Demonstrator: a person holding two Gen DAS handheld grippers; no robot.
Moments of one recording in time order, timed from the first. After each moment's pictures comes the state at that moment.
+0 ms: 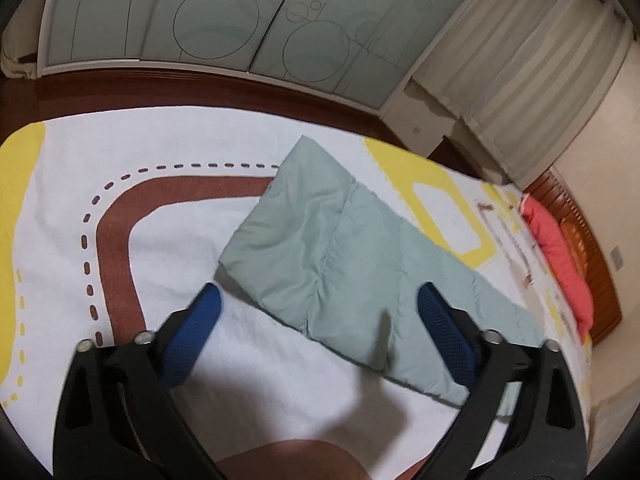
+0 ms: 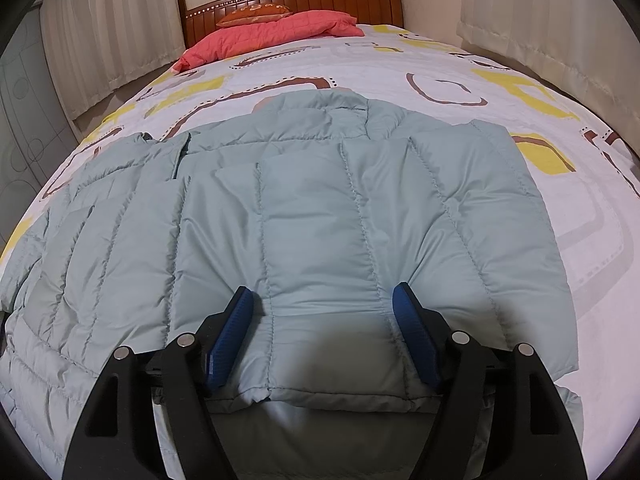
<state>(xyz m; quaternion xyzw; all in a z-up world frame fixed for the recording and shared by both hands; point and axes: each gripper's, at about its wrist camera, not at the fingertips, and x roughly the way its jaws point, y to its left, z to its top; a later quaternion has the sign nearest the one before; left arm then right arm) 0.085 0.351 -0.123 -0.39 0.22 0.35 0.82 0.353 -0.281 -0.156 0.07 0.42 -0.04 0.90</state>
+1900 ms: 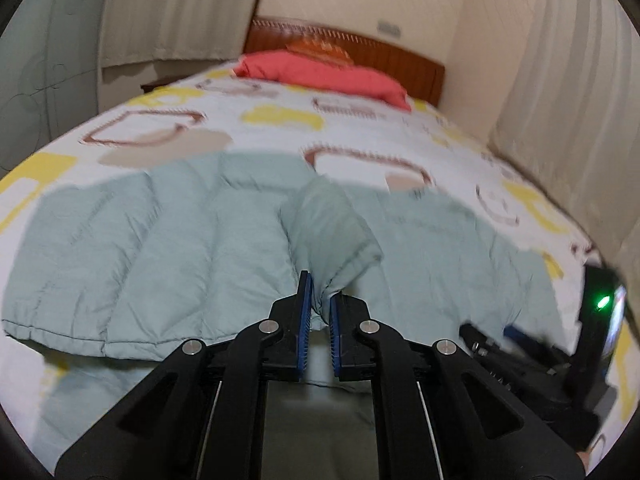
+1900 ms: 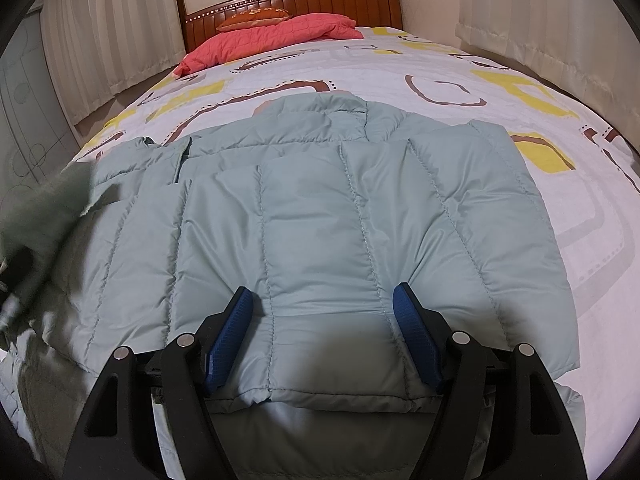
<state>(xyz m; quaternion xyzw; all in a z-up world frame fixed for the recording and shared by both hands) 0.306 -0.044 -0.099 -0.08 0.34 -0.05 0.94 0.352 -0.281 -0.152 0.08 0.42 -0.04 0.90</state>
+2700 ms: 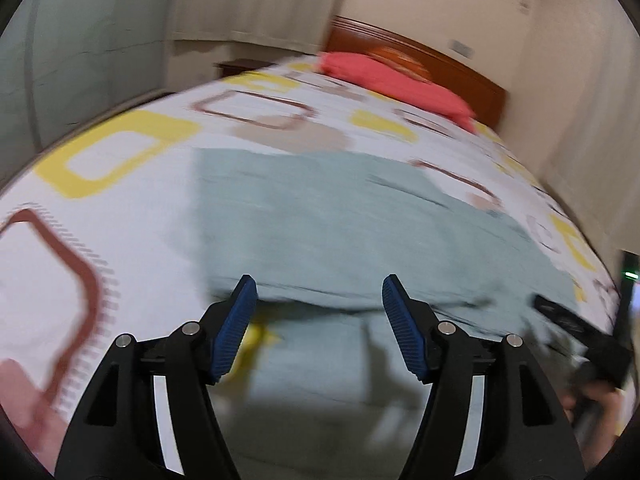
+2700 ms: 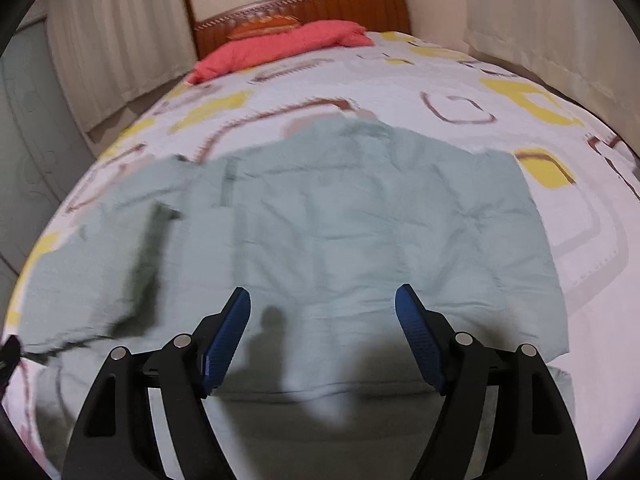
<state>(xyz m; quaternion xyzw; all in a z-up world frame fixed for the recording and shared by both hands) 0.228 0.102 -0.076 -0.14 0.34 0.06 0.93 0.347 -0.251 -0.115 0.09 0.40 -0.01 0.91</state>
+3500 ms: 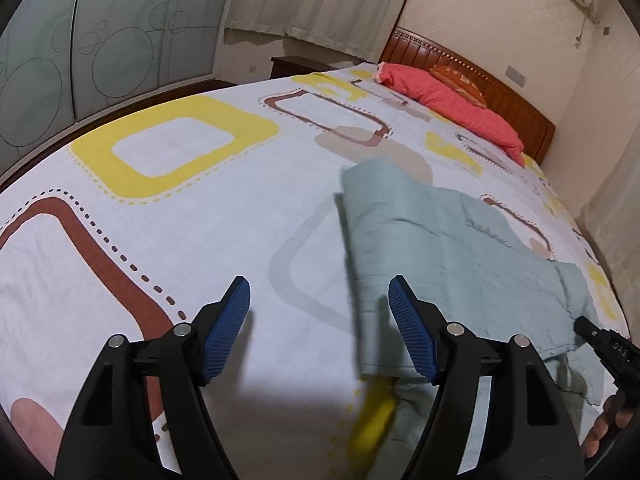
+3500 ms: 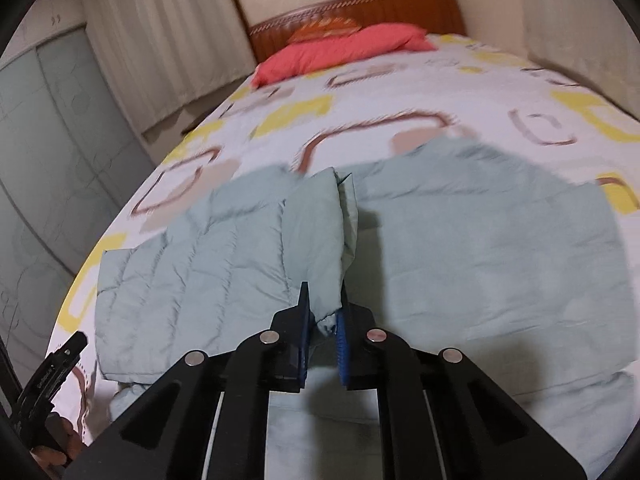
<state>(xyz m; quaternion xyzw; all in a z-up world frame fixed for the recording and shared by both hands) 0.245 0.175 -0.086 -0.18 0.34 0.12 0.91 0.360 -0.198 -0.093 0.13 0.39 0.07 0.91</state>
